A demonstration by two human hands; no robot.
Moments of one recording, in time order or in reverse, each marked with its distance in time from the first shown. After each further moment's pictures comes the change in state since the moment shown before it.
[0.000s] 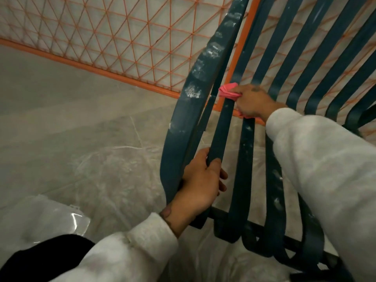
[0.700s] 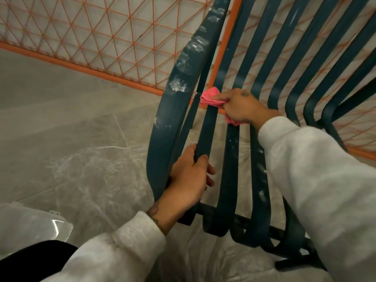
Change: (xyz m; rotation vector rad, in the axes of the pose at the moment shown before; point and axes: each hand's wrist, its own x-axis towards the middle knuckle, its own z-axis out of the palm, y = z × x) left_hand 0.007 -0.008 0.000 -0.002 -0.009 0.003; right_hand -0.030 0.001 0.003 0.108 -0.033 -0.042
